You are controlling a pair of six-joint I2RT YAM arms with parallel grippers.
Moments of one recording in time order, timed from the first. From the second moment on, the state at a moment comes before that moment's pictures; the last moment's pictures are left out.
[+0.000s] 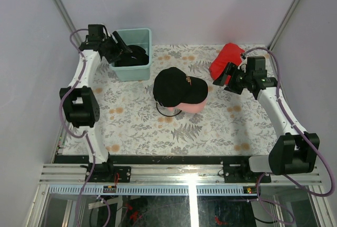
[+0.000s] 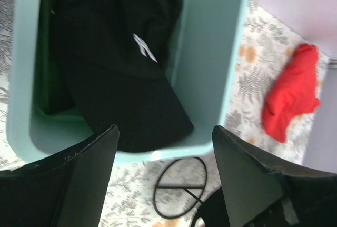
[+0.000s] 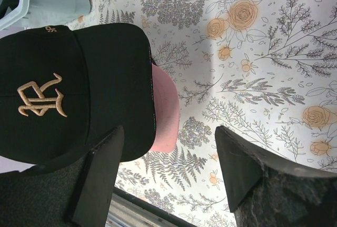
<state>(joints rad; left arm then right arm) 0.09 1.93 1.84 -0.60 0.37 -0.57 0.07 1.36 1.13 -0.54 -0.40 0.50</state>
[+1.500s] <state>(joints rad) 0.03 2.51 2.36 -0.68 0.11 -0.45 0.06 1.34 1.14 -0.54 -0.38 0.52</state>
